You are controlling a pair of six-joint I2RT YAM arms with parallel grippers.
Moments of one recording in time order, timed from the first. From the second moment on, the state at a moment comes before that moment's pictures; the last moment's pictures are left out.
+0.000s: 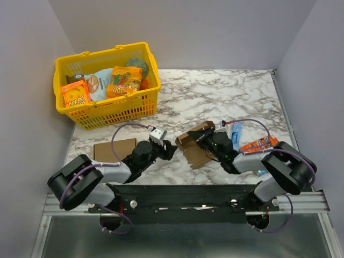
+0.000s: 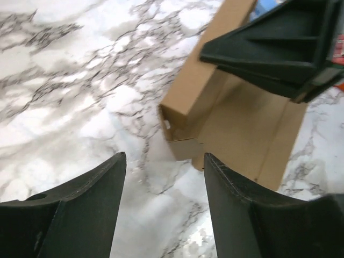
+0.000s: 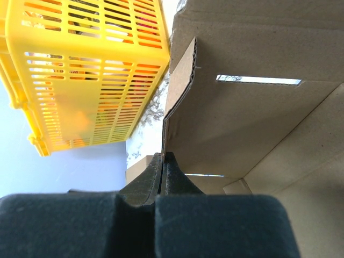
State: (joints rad) left arm -0.82 1.32 0.25 0.85 -0.08 -0.29; right arm 0.74 1.51 0.37 0.89 0.22 1.26
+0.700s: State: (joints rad) left arm -0.78 1.58 0.38 0.90 0.07 -0.26; right arm 0.74 1.52 0.32 0.98 0.22 1.27
